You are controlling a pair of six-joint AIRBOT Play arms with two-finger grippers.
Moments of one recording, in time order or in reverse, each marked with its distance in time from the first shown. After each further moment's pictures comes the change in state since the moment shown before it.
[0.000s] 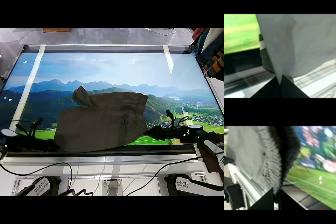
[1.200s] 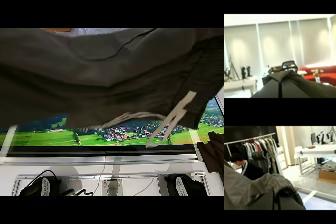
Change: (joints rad) left arm -0.001 0.669 0.822 -0.695 0.667 0.147; right arm 0.000 0.764 0.982 0.219 -0.155 0.422
